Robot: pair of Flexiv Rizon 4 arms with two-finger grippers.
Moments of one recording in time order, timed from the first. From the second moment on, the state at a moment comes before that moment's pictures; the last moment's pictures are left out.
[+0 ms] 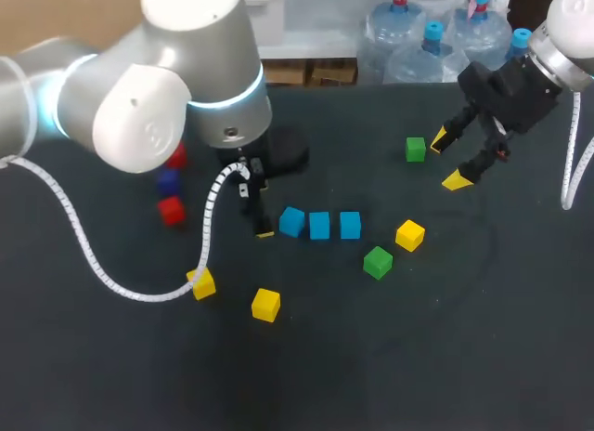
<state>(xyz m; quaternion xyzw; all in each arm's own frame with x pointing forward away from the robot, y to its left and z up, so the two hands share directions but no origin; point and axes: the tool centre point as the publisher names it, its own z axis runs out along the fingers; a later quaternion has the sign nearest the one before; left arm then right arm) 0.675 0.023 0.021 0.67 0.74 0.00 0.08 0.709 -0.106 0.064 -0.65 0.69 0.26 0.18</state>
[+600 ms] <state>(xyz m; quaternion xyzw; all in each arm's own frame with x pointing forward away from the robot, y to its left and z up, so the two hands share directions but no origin) 0.712 0.005 0.012 0.73 0.69 0.01 0.06 0.709 -0.106 0.064 -0.65 0.69 0.26 0.18</state>
